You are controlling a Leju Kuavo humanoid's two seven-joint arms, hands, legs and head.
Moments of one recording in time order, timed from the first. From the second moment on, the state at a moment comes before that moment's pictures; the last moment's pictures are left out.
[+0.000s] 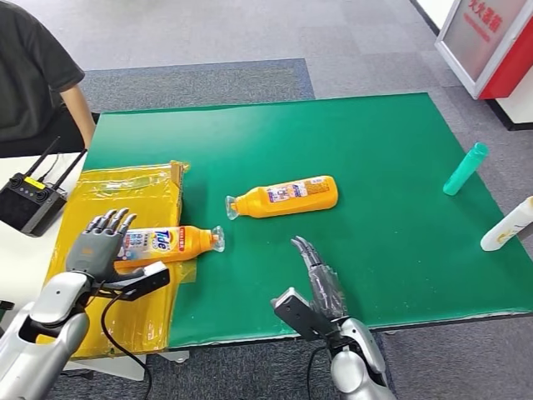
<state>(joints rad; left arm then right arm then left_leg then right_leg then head) -0.18 0.32 -0.33 -1.44 -1.30 -0.08 0.18 0.00 0.17 0.36 -1.35 0.74 -0.21 -0.20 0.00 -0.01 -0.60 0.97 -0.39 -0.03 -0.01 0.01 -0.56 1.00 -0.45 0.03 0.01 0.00</state>
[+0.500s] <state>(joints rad) 0.03 0.14 -0.22 -1.63 -0.80 0.16 -0.34 0.02 0.17 0.35 -1.36 0.65 -0.20 -0.28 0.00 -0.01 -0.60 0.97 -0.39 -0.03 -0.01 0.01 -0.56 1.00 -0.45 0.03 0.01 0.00</state>
